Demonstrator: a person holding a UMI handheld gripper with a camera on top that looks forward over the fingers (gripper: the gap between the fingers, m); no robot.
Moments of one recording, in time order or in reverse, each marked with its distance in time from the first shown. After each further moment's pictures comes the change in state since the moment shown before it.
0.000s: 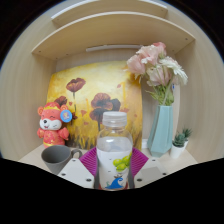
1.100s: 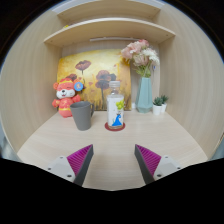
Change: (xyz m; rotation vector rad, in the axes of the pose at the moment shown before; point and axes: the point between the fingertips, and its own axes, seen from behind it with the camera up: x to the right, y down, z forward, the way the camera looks) arm -0.030 0.108 -0.202 -0.219 0.100 0.033
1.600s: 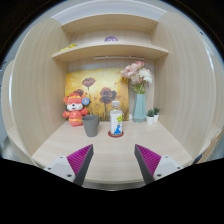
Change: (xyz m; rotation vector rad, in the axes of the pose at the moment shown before) arm -0.012 -0.040 -0.114 0.083 0.006 0.003
